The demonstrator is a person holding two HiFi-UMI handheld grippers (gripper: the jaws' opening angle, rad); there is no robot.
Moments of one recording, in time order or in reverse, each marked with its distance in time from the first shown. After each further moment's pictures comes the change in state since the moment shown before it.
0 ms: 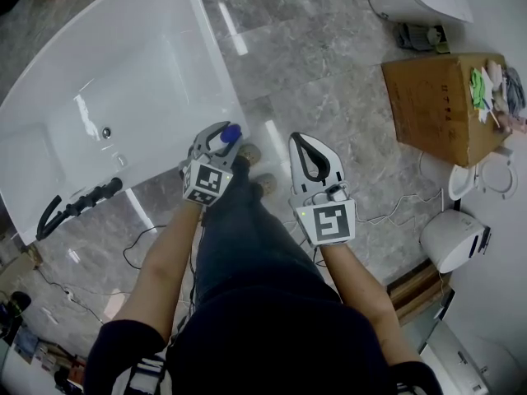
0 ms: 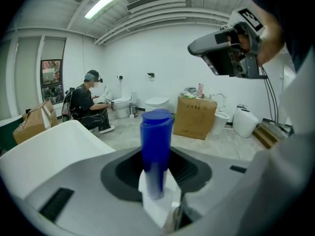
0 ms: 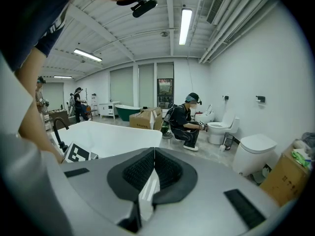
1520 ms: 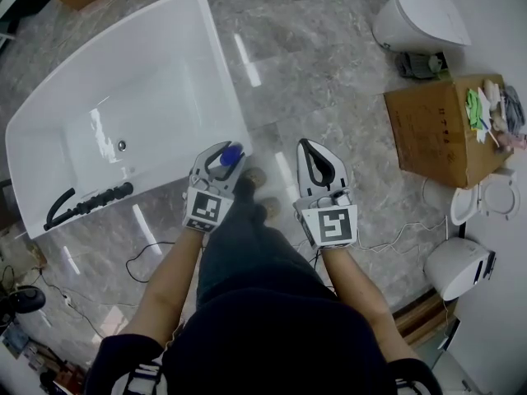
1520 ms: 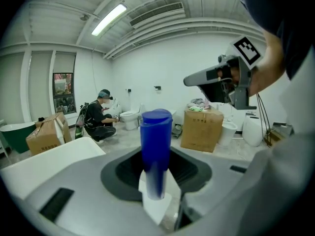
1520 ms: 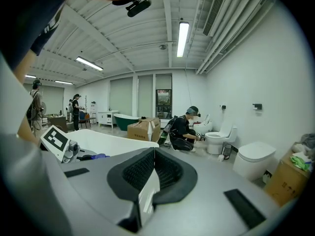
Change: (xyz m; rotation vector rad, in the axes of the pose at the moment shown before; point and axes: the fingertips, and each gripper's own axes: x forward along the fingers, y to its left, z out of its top) left arm -0.071 -0.005 0.089 0.014 -0.129 0.116; right arm -0.025 -0.020 0.040 -0.001 -0.125 -0.022
